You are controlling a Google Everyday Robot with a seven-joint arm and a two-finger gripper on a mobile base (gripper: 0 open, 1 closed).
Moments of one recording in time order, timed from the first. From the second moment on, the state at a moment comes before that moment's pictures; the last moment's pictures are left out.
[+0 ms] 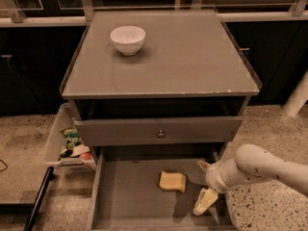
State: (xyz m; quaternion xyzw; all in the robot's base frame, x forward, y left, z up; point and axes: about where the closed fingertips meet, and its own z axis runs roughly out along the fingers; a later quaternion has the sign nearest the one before) arm 0.460 -0.175 0.475 -0.58 0.76 0.19 0.22
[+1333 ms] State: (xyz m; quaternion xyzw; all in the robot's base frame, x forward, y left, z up) arm 0.507 -0.145 0.394 -0.57 0.76 0.20 0.24
